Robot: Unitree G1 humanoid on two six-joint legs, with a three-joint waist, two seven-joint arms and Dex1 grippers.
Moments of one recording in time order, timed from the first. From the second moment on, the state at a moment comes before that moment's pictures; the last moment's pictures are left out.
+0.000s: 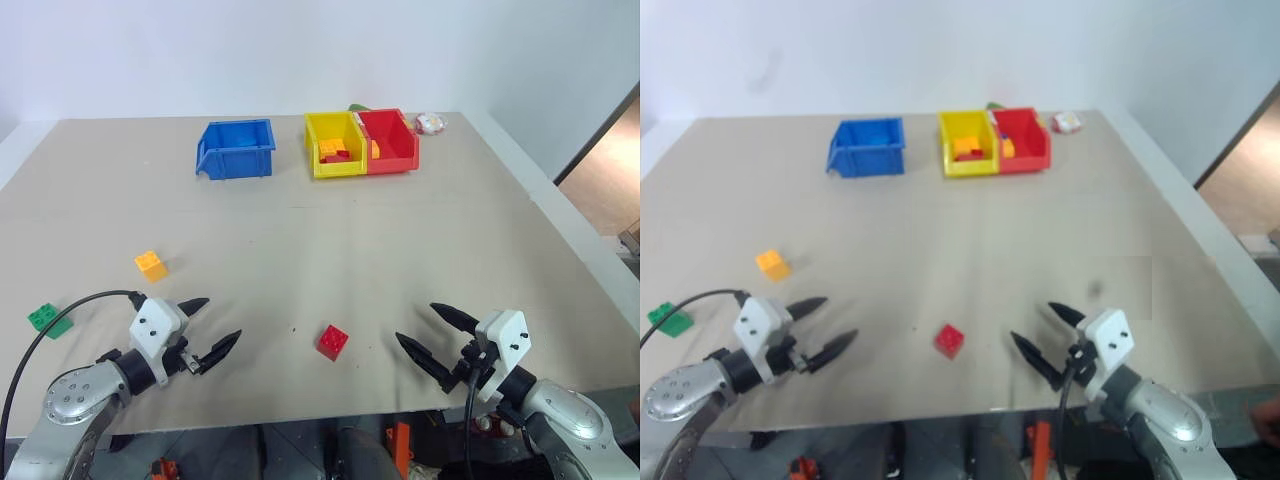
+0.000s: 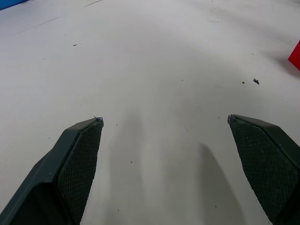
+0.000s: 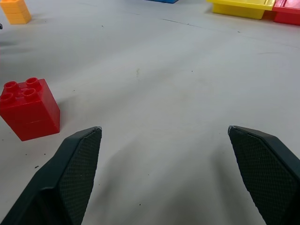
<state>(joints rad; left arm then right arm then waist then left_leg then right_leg) 0.25 0.57 0.16 -0.48 -0.37 0.28 -0.68 0.33 -0.52 -0.20 -0.55 0.43 0.27 0.65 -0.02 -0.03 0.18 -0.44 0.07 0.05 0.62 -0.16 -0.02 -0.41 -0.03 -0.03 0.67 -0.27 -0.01</state>
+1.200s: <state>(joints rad) 0.15 0.71 0.04 -0.43 -0.52 0.12 -1.16 0.02 -0.78 0.02 -0.58 0.55 0.37 1.00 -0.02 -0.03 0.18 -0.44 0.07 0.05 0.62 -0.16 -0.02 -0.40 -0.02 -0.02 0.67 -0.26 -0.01</state>
